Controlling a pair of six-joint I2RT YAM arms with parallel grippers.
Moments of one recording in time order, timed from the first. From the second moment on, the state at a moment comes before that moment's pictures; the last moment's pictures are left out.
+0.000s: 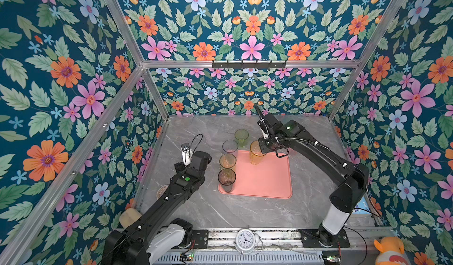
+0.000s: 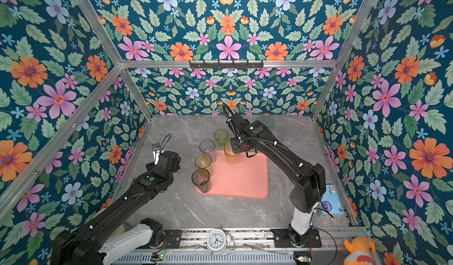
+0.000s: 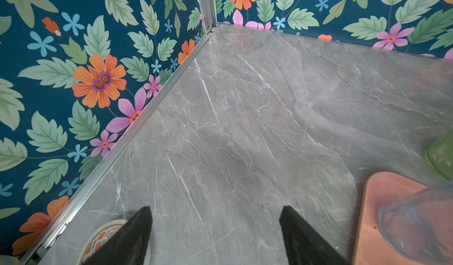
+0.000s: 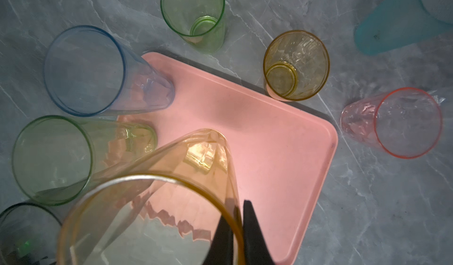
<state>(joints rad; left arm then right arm) -0.47 1.01 0.67 -0.43 -0.77 -0.50 0.68 1.77 1.78 -1.13 0.15 0.38</state>
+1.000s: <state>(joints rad) -0.47 1.00 0.66 -0.43 -0.76 -0.50 0.67 1.91 1.75 -1.04 0.19 0.39</state>
